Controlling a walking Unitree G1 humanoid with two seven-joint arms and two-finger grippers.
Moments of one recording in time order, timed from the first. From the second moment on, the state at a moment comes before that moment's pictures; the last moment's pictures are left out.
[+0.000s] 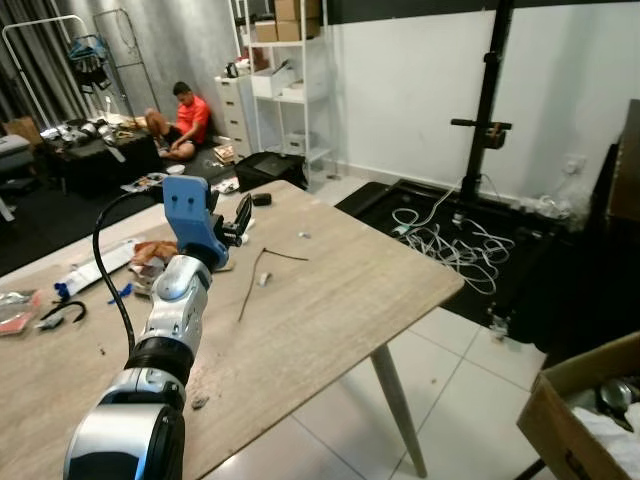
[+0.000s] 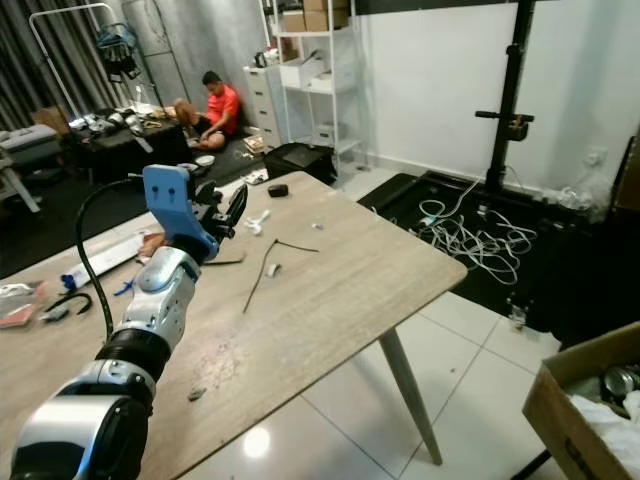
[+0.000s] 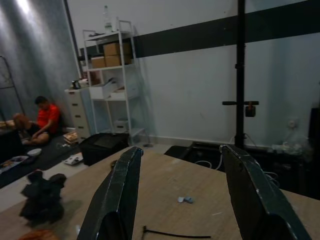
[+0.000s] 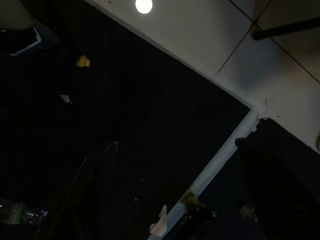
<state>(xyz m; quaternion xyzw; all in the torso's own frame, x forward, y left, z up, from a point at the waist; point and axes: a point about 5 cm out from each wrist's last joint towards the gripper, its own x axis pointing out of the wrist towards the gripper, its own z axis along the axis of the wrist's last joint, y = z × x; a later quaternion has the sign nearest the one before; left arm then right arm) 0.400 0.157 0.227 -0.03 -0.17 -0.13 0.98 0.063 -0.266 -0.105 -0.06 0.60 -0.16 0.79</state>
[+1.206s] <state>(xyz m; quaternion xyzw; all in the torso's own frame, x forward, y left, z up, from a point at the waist) 0.398 0.151 0.234 -0.04 -0.19 -0.15 0.97 0.074 -0.258 -0.106 -0.06 0.59 -0.14 0.80</state>
